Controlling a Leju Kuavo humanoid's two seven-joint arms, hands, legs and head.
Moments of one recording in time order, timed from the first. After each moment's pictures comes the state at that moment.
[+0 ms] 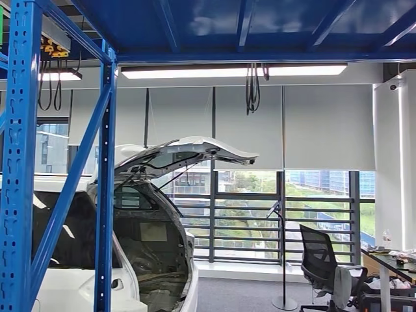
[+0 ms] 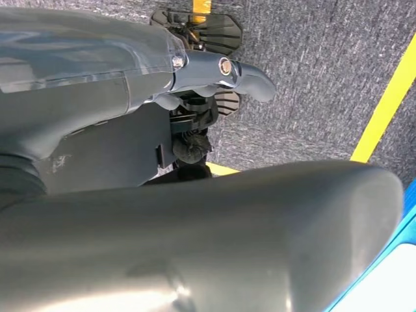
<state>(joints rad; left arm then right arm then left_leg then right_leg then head) -0.17 -0.24 1.09 -0.22 -0.75 -0.21 -0.31 -0.70 -0.10 0.32 -0.55 0.92 -0.23 -0.39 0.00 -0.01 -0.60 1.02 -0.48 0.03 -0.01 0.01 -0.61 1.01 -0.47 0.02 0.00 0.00</state>
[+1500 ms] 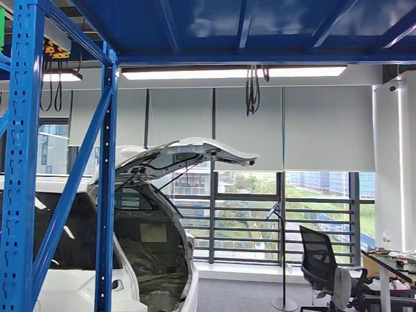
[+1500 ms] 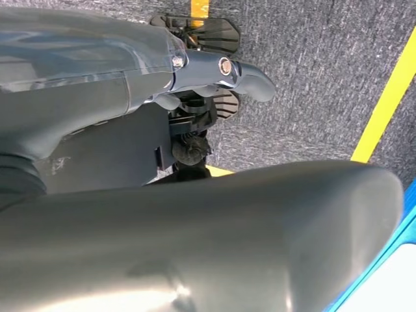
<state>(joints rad) -0.17 -0.24 1.06 -0.22 -0.75 -0.20 -0.32 -0.71 -0.11 0.31 -0.56 0.94 -0.24 -0.40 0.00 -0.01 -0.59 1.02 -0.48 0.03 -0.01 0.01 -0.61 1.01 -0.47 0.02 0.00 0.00</state>
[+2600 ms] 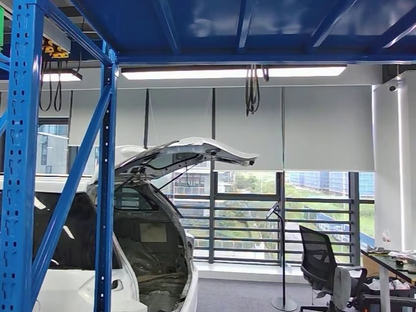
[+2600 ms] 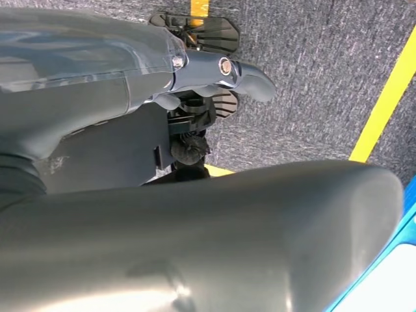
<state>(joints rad) -0.17 -0.24 1.06 -0.22 -0.74 -0.20 -0.32 -0.69 -0.11 0.31 -0.61 0.95 -0.24 -0.41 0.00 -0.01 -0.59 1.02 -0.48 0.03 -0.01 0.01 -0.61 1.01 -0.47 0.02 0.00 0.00</state>
